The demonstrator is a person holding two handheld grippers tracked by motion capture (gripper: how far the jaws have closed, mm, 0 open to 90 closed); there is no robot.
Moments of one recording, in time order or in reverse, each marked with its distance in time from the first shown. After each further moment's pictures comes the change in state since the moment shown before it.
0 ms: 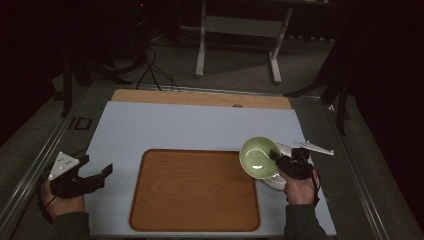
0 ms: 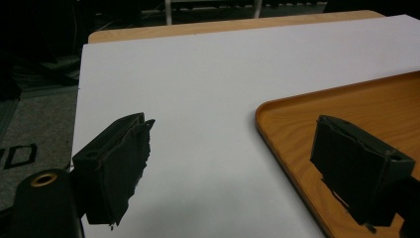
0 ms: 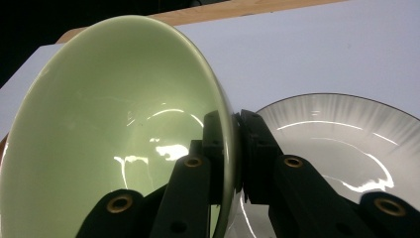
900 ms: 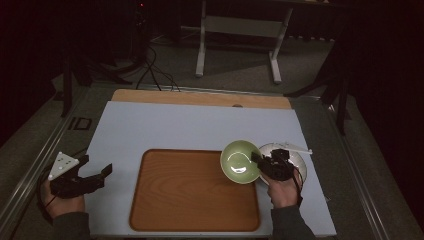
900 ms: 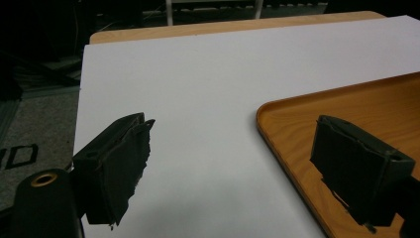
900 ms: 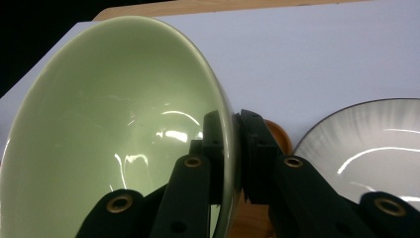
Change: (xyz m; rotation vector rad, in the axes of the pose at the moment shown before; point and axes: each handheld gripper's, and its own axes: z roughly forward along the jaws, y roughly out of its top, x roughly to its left) left arm 0.000 0.000 -0.001 -0.003 0.004 0.000; right arm 0.043 -0.008 0.018 0.033 0.078 -0.076
